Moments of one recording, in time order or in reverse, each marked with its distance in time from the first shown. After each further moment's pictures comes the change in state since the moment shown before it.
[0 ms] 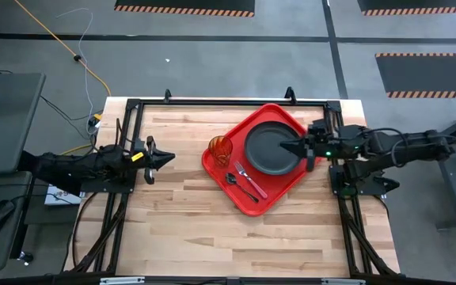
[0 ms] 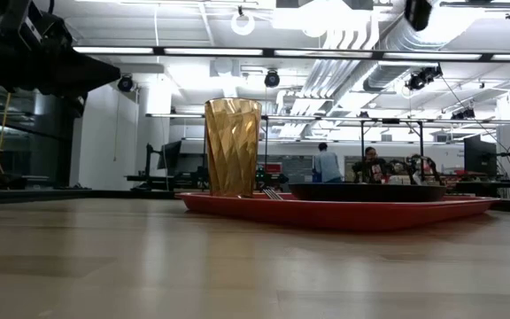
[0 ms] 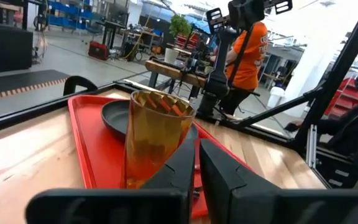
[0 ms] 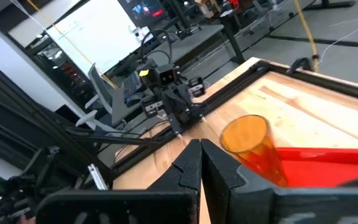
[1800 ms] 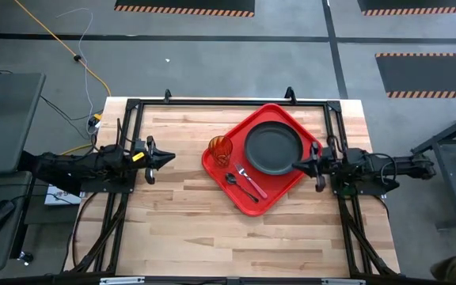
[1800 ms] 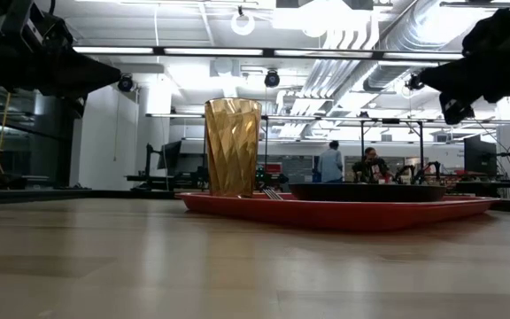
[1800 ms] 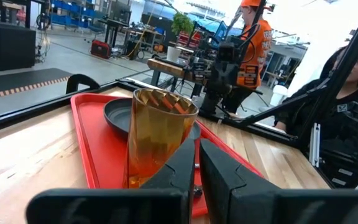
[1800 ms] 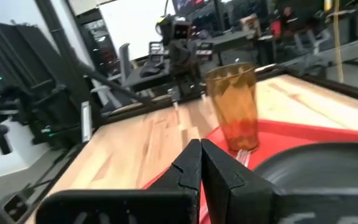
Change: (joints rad) left arm 0.000 0.013 0.001 0.002 -0.007 0.001; right arm -0.059 -0.741 -0.790 0.185 -0.184 -0.336
